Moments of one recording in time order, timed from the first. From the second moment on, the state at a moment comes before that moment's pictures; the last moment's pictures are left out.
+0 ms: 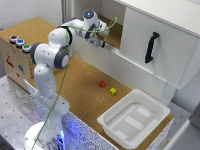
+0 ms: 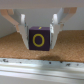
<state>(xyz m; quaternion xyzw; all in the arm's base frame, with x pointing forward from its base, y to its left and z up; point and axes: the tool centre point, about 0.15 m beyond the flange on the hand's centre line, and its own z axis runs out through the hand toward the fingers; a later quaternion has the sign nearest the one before) 0.606 0.197 0.488 -0.92 -0.14 -0.35 0.07</state>
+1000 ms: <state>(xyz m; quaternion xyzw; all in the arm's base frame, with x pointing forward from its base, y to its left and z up) 0.460 0.328 0.502 -0.88 -0.39 -0.26 0.10</state>
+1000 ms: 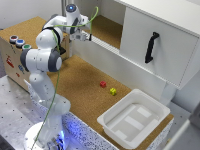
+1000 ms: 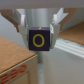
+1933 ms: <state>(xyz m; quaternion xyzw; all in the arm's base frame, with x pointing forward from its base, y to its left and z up) 0.385 0.413 0.467 -0.72 -0.65 -0.15 0.18</state>
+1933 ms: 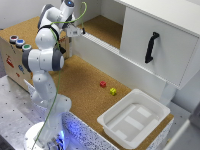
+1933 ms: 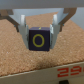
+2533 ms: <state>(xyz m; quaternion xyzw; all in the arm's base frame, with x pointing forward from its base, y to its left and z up) 0.379 0.434 0.438 -0.65 -0.72 -0.14 0.19</state>
